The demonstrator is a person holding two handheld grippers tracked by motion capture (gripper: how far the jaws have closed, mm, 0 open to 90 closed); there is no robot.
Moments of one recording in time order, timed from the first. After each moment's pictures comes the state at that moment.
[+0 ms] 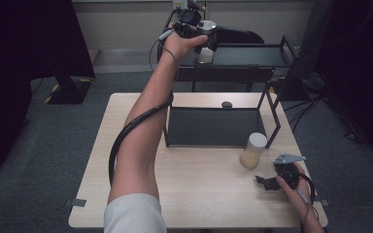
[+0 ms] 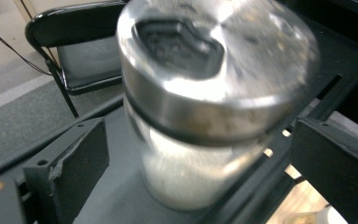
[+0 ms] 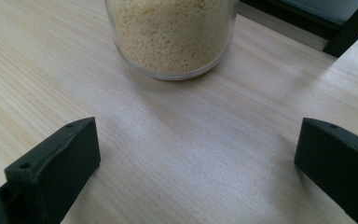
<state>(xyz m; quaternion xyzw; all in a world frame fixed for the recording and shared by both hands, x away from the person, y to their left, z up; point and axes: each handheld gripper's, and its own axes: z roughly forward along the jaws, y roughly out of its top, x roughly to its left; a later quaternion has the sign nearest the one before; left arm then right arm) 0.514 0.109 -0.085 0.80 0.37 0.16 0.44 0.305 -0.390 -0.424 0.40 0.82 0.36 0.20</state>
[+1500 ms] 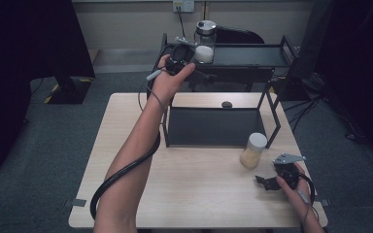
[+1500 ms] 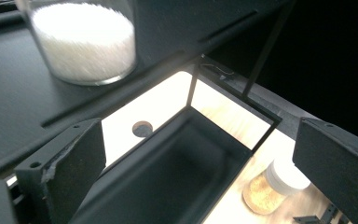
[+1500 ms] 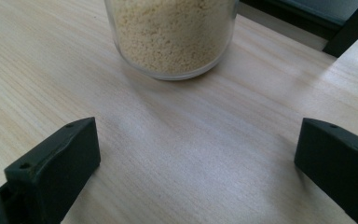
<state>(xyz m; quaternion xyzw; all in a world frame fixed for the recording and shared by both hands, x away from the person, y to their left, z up) 0.444 0.142 -0.154 0.80 0.31 0.14 0.49 0.304 -0.390 -0.424 0.40 0.82 0.36 0.20</state>
